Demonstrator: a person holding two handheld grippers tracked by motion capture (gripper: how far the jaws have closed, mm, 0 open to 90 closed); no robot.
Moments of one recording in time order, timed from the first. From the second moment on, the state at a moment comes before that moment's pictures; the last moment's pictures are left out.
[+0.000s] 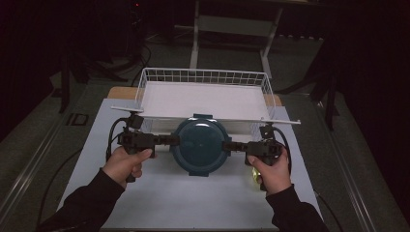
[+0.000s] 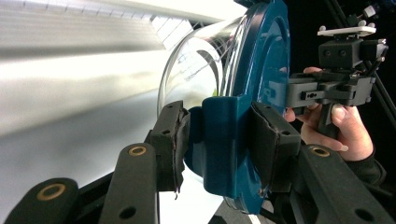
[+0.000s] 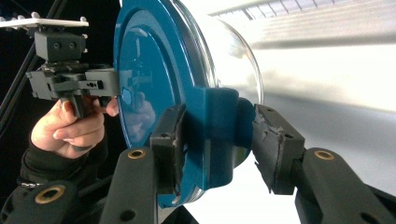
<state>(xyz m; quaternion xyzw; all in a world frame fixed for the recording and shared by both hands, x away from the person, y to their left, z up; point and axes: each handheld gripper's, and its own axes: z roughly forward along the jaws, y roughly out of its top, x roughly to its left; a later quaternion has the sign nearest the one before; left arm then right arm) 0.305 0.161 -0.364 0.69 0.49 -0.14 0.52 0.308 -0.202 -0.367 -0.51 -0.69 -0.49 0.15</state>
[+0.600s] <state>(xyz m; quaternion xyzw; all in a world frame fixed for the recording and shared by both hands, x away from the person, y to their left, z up) 0.351 0.148 -0.312 0.68 0.47 -0.12 0.55 0.348 -0.215 -0.311 -0.50 -0.68 -0.52 0.12</state>
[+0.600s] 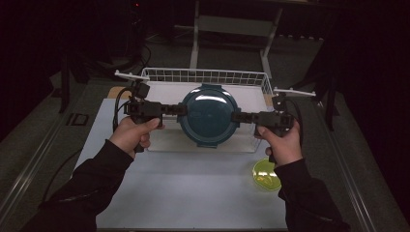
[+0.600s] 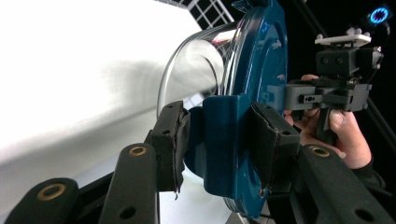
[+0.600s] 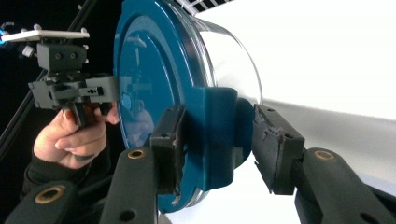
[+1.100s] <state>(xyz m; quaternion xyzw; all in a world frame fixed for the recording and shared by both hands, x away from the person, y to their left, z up) 0.392 0.146 -0.315 0.66 0.49 -0.12 0.55 0.389 -0.216 -0.308 -0.52 -0.67 -0.52 0.11</state>
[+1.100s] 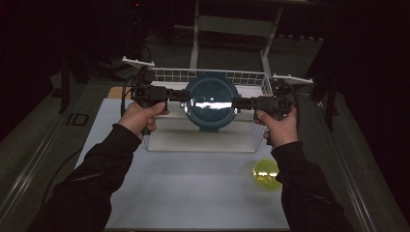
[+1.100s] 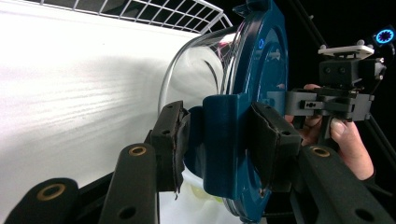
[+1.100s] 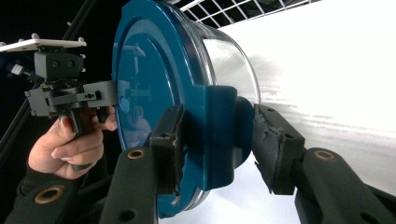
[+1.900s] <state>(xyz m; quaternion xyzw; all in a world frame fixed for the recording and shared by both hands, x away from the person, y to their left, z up) 0.427 0.151 -0.335 0.64 0.53 -0.16 0.53 0.423 -0.209 -0.315 -0.57 -0.66 -0.48 0.12</state>
